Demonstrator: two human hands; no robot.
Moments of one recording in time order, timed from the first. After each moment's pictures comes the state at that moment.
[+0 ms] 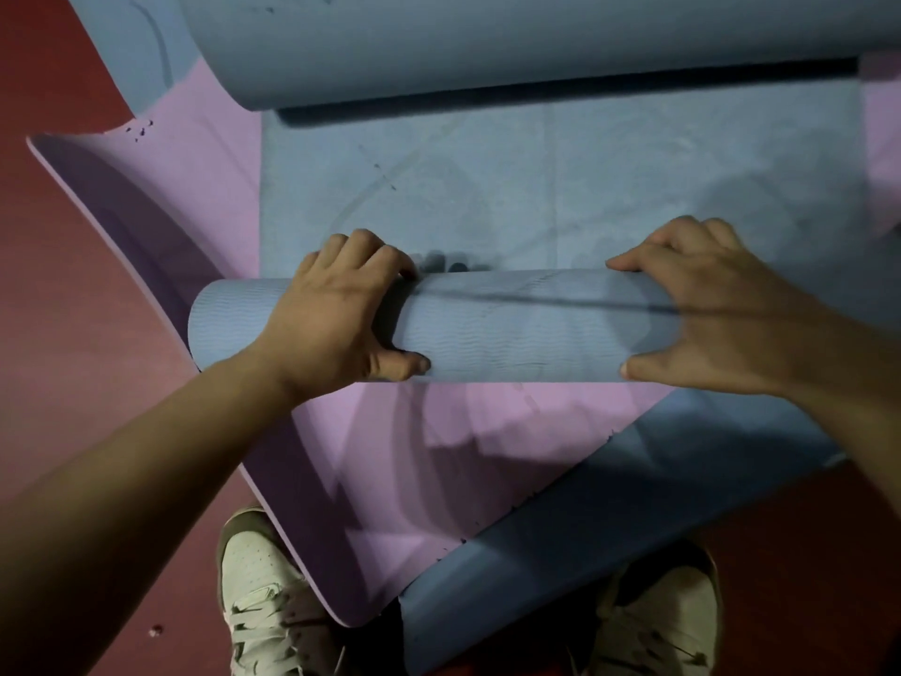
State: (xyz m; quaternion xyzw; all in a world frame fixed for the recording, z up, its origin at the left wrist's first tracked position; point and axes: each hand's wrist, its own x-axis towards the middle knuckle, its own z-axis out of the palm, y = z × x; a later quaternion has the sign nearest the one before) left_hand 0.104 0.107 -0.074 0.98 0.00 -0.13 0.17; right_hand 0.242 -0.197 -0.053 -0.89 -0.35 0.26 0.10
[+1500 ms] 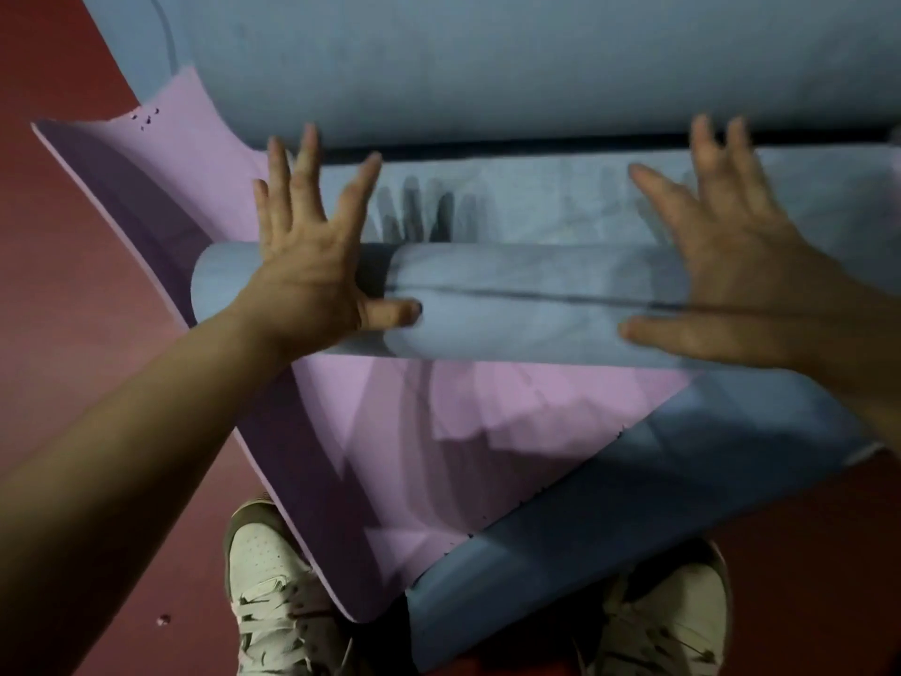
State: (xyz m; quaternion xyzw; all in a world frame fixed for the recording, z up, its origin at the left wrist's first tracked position) left_hand 0.116 0.124 -0.075 0.98 0.11 -0.09 0.13; right_hand 0.254 -0.185 -0.056 -0.91 -0.34 0.23 0.08
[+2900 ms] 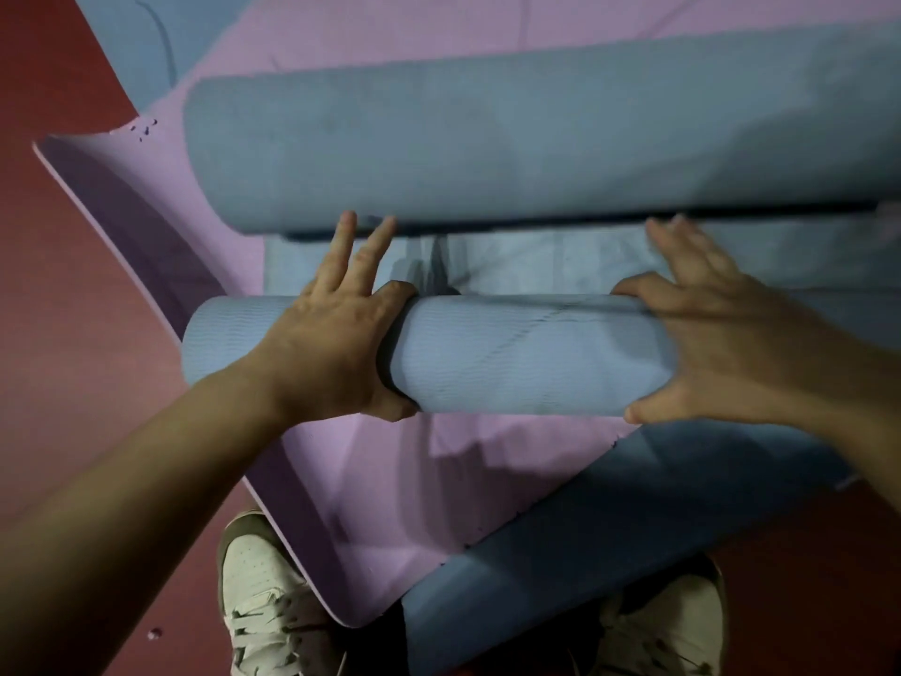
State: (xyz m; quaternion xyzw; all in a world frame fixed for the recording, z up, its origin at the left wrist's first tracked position) left_hand 0.093 0.103 -0.065 0.97 0.00 -0.22 0.12; right_hand 0.254 -0.152 -0.020 -0.83 -0.31 0.45 0.08
